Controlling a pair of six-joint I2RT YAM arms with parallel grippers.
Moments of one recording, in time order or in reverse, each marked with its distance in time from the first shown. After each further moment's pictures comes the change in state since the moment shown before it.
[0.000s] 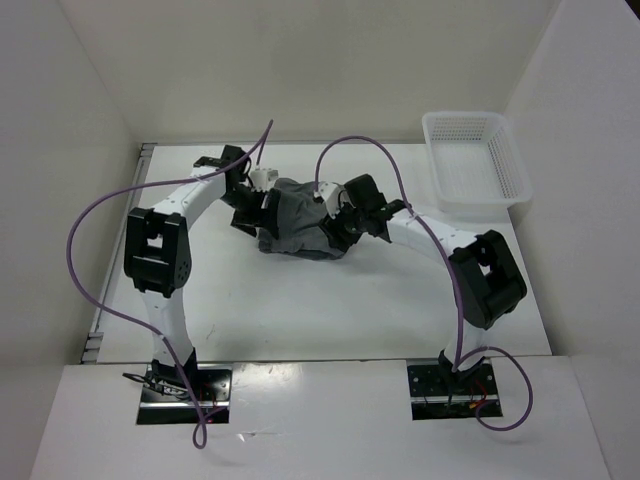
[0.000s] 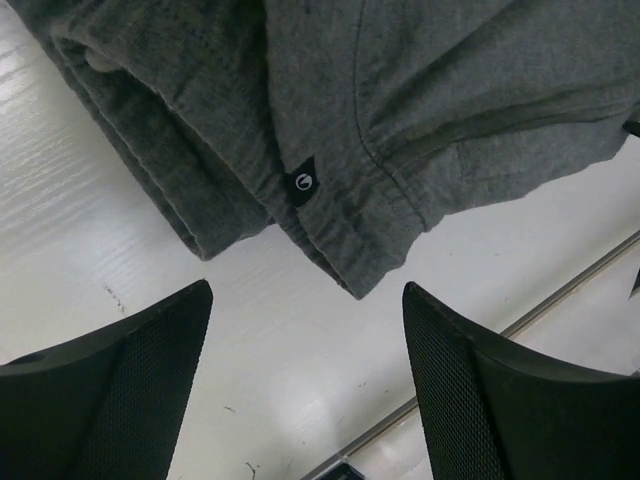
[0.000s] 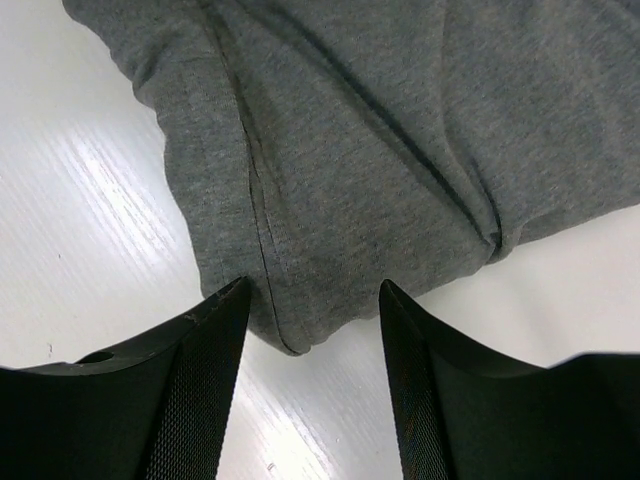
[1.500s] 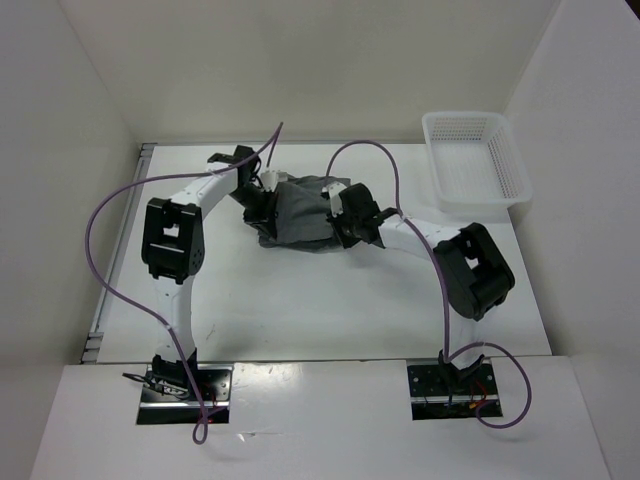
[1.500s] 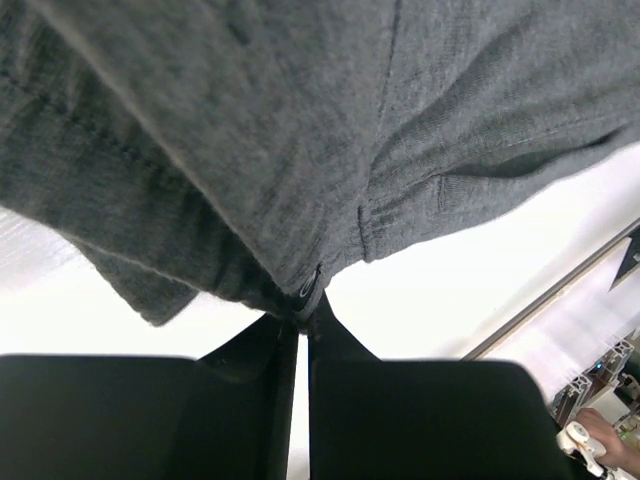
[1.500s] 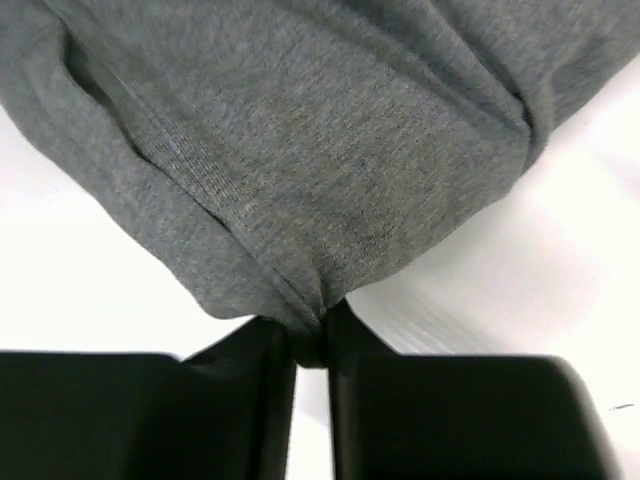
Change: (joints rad) left arm -0.014 0.180 0.145 -0.057 0.047 0.000; right arm 0.015 0.079 -0.053 0.138 0.203 0.307
